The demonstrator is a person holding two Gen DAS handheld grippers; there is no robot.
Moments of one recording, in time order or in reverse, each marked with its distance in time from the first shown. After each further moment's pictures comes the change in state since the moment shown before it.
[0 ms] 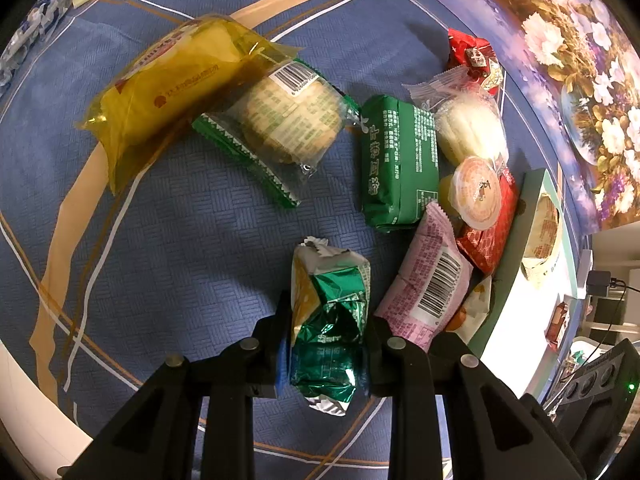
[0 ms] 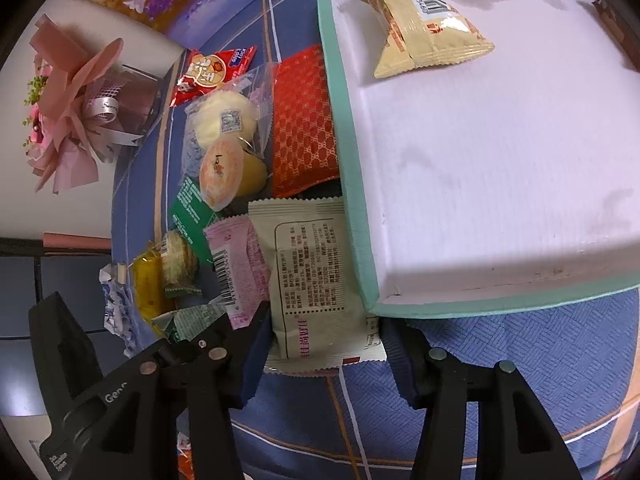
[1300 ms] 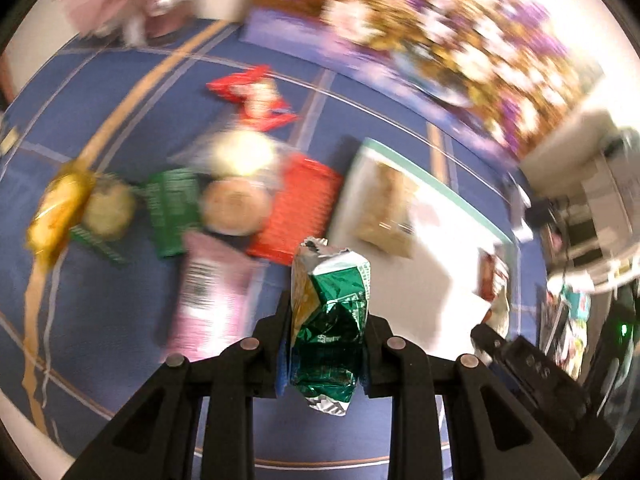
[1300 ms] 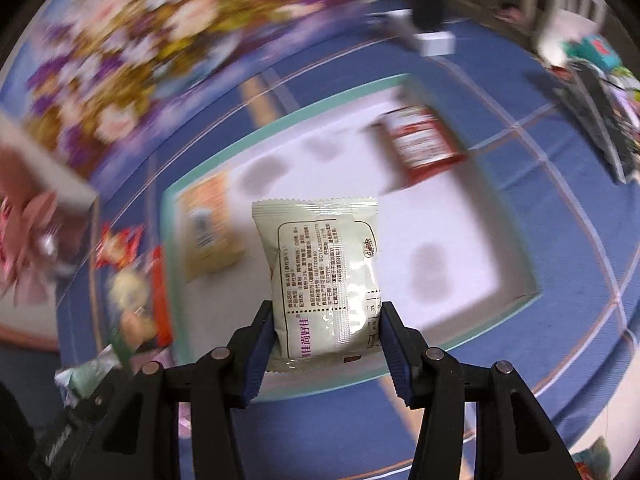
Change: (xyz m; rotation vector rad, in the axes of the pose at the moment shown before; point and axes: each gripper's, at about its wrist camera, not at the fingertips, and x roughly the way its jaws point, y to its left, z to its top) left arm -0.065 -0.125 -0.061 0.381 -0.176 -0.109; right arm -0.134 -0.094 0.031 0.193 -0.349 -0.313
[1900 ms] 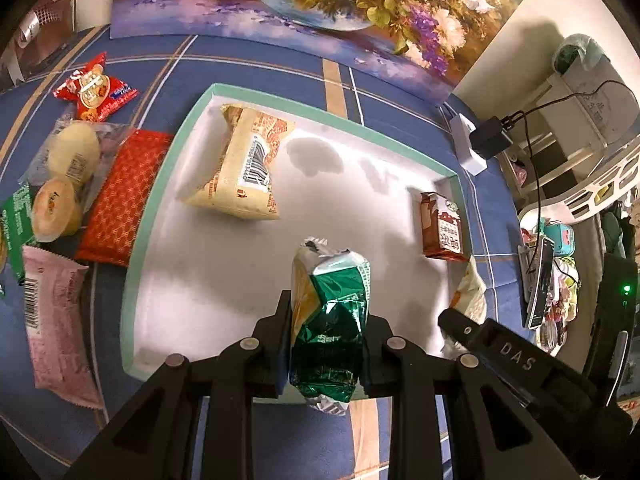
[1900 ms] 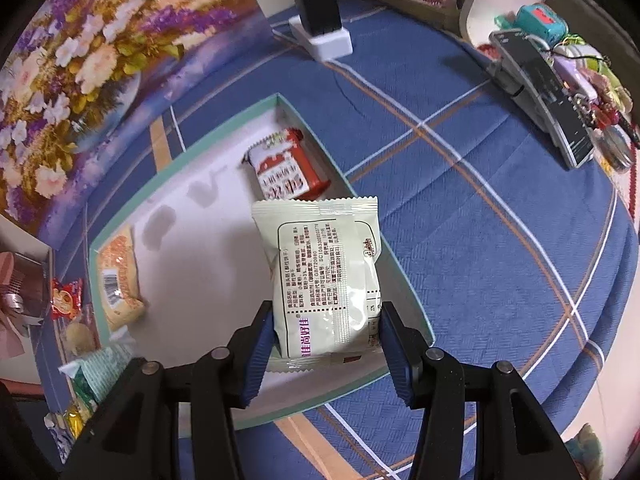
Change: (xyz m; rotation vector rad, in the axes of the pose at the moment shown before) left arm 0.073 -0.094 -0.016 0.183 0.080 -0.117; right arm 0.014 -0.068 0.027 0.103 0.005 -0.101
